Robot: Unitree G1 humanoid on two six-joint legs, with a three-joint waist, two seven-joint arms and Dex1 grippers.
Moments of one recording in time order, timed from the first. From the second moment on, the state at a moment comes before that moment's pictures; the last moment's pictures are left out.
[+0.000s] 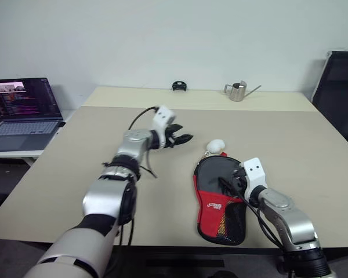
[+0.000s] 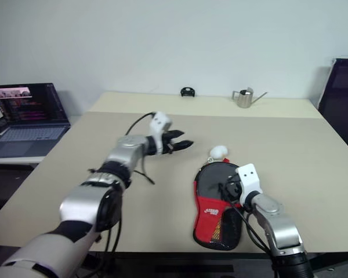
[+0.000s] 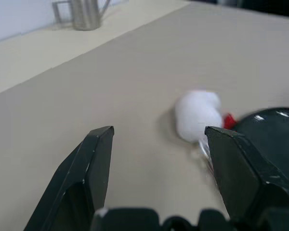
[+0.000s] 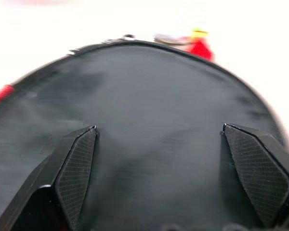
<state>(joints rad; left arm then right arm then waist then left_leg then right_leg) -1.10 0.32 0.13 1.16 0.02 -0.04 -1.05 -0.21 -0.33 0.03 -0.19 0.15 0.67 0.34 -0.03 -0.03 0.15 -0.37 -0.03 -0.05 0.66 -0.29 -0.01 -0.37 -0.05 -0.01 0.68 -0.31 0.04</state>
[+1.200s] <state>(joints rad) -0.81 0.15 -0.32 0.58 -0.05 0.07 -1.12 -0.26 -0.80 -0.33 -0.37 0.61 0.97 0.70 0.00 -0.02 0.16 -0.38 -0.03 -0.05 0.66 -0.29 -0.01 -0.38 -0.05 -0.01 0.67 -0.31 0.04</state>
